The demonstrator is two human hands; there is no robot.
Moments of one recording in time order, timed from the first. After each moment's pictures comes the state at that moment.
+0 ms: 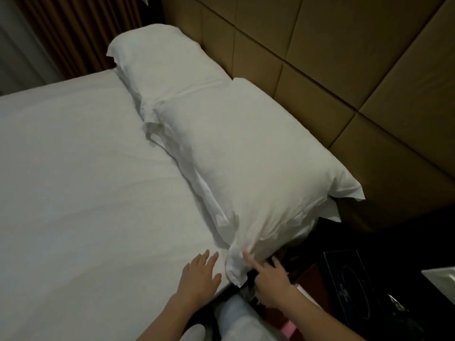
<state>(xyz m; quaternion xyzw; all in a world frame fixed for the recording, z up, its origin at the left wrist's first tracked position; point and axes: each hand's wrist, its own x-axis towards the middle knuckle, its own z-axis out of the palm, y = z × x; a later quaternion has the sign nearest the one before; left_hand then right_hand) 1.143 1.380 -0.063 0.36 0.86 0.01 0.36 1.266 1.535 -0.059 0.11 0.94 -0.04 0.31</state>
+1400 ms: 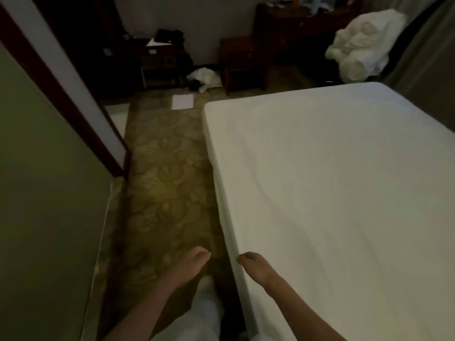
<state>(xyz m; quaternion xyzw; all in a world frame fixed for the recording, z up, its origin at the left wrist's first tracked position) 1.315 1.114 0.015 -0.57 0.66 0.50 0.05 1.133 1.178 0.006 -0.35 0.75 -0.15 0.55</state>
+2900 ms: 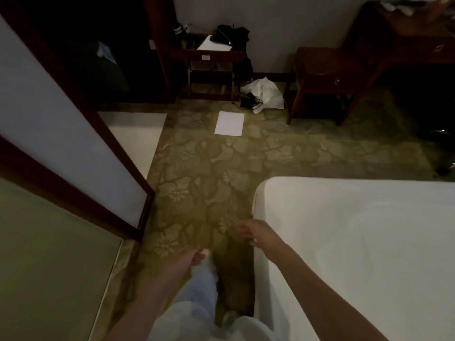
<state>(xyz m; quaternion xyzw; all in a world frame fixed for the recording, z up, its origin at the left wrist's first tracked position) 1.314 0.390 -0.044 -0.72 0.26 0.62 -0.13 1.104 0.356 -0.005 -0.28 0.68 -0.19 0.65</state>
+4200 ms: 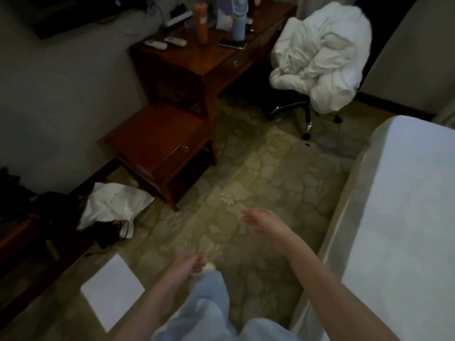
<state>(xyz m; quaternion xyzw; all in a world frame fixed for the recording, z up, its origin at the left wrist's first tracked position) 0.800 -0.381 -0.042 -0.53 0.57 0.61 0.17 0.641 -0.229 0.015 0.02 0.73 -0.52 0.44</state>
